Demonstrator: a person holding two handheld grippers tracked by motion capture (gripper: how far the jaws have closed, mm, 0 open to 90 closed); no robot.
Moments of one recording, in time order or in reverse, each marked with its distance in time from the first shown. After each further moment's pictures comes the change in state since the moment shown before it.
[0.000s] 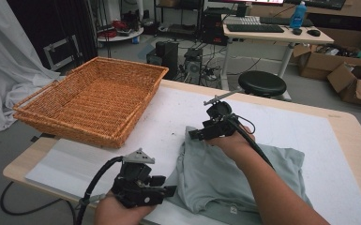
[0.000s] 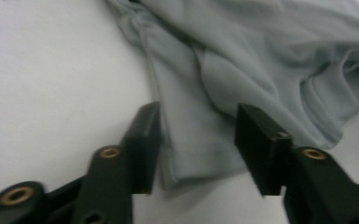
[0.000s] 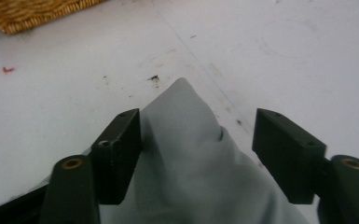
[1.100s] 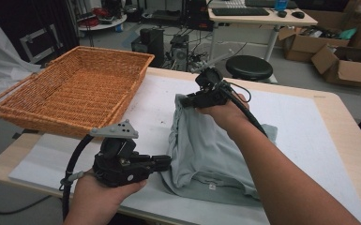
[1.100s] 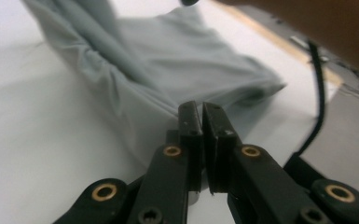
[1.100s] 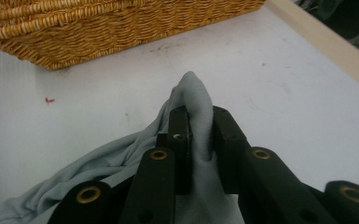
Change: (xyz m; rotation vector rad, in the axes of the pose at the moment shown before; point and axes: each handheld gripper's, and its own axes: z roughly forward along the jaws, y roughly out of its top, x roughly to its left) left arm -0.021 0.046 -0.041 -0.115 -0.233 0.110; right arm 0.010 0.036 -0.040 -0.072 -0.004 -0.096
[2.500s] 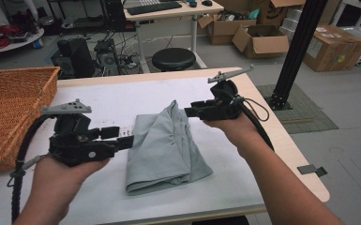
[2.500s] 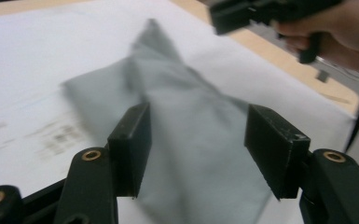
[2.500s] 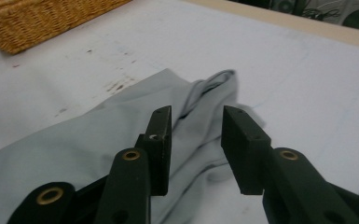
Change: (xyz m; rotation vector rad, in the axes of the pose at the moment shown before) left arm -0.021 0.064 0.081 0.034 0.052 0.078; right arm -0.043 -0.178 -0.181 -0.177 -0.191 0.305
